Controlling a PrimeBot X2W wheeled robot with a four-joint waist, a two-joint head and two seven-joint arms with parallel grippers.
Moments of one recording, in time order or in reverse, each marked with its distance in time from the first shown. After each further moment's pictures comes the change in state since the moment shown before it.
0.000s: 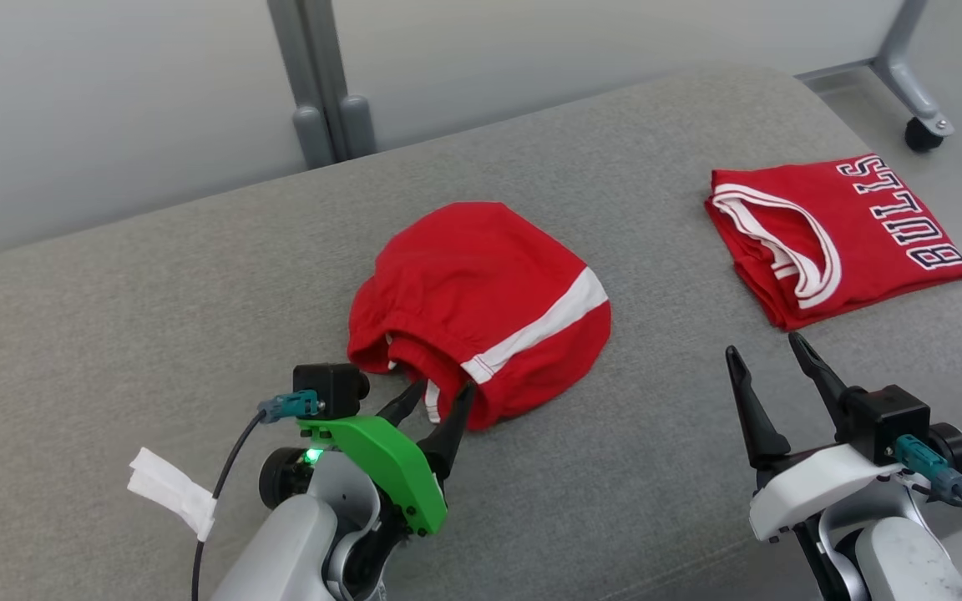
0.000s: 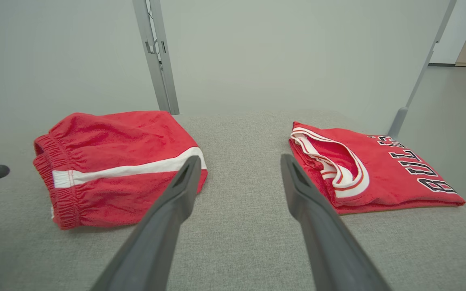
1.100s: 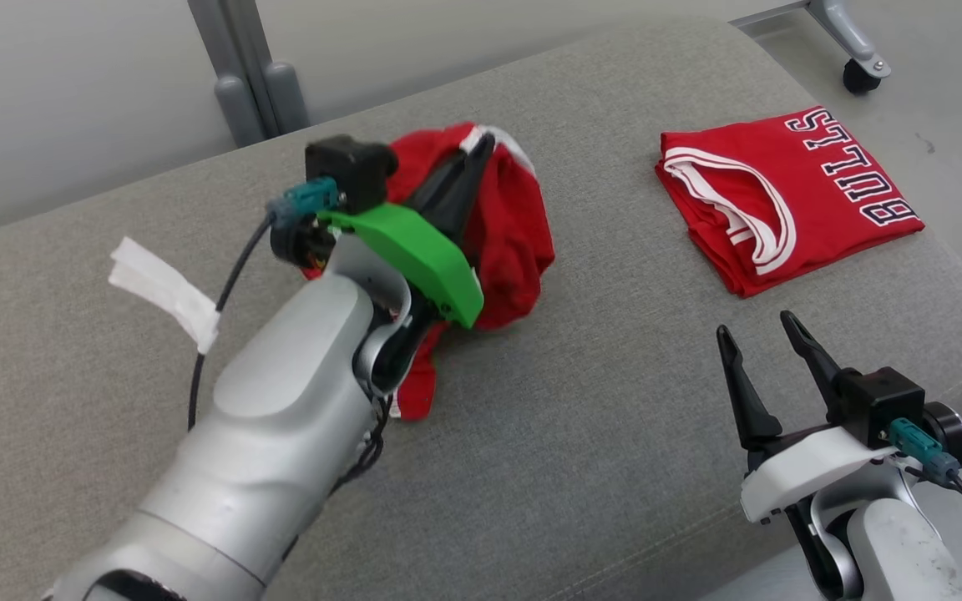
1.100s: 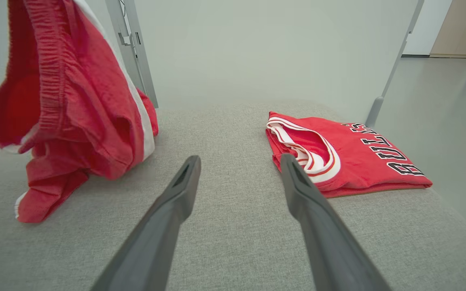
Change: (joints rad) left arm -0.497 0.003 -0.241 0.190 -0.114 0.011 -0.263; right arm -0.037 0.005 0.012 0.002 -0.001 0.000 -0.010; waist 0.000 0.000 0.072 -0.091
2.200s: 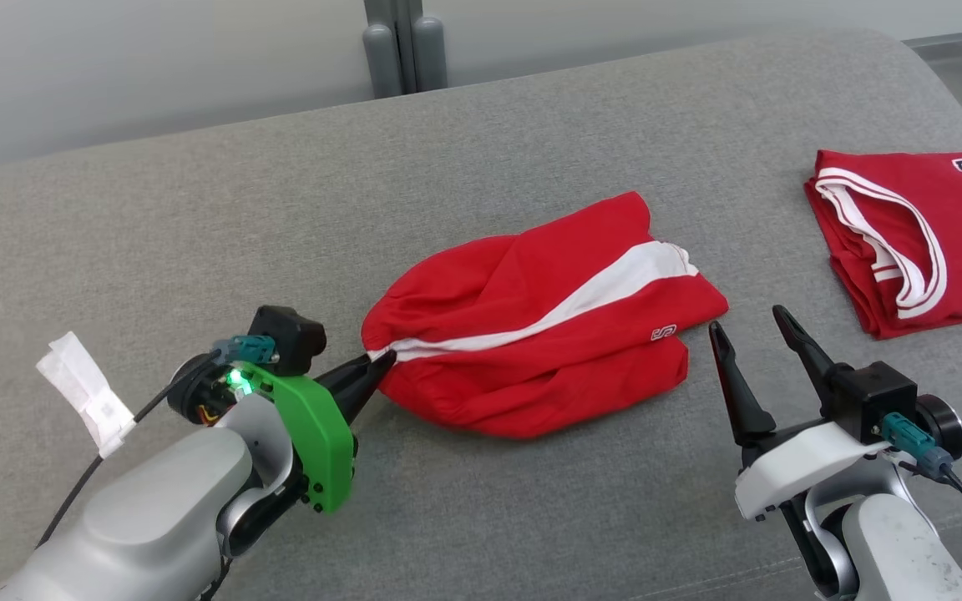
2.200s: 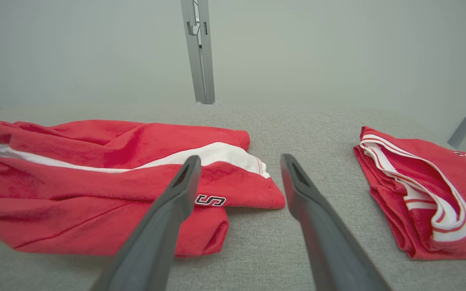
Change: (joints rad) left arm 0.078 0.442 -0.501 -0.220 -0.260 0.020 0.080; right arm -0.011 0.002 0.013 -0.007 -0.006 0.000 0.008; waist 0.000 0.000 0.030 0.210
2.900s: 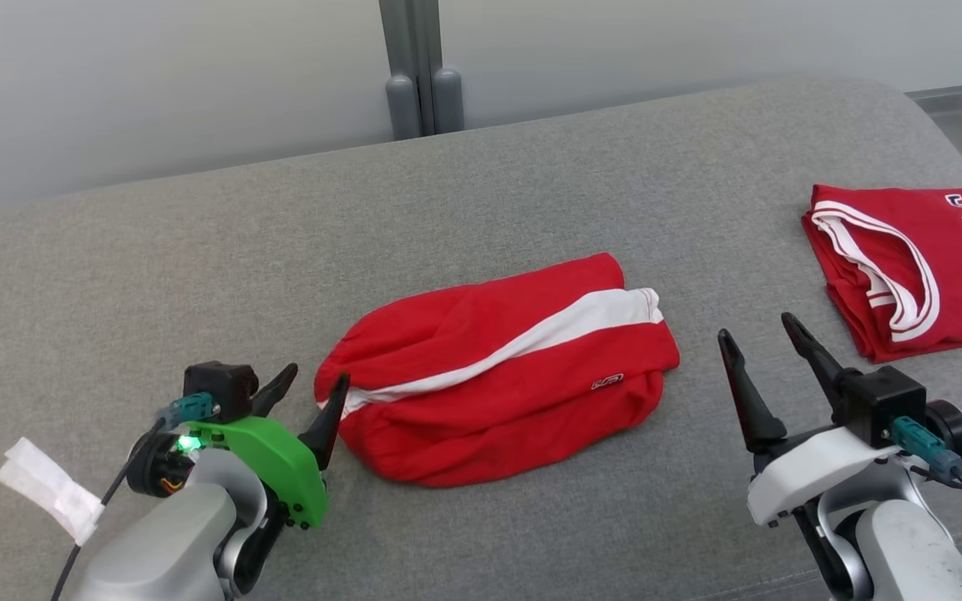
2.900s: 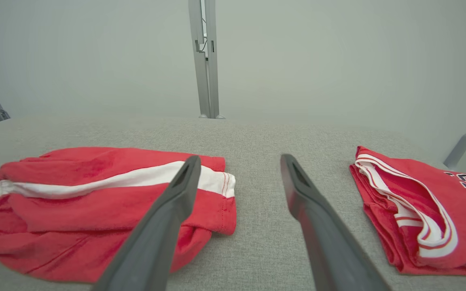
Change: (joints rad) left arm 0.145 -0.091 0.133 0.239 -0.032 0.097 -0.188; right arm 0.016 -0.025 0.007 -0.012 0.011 0.000 0.021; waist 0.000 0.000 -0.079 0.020
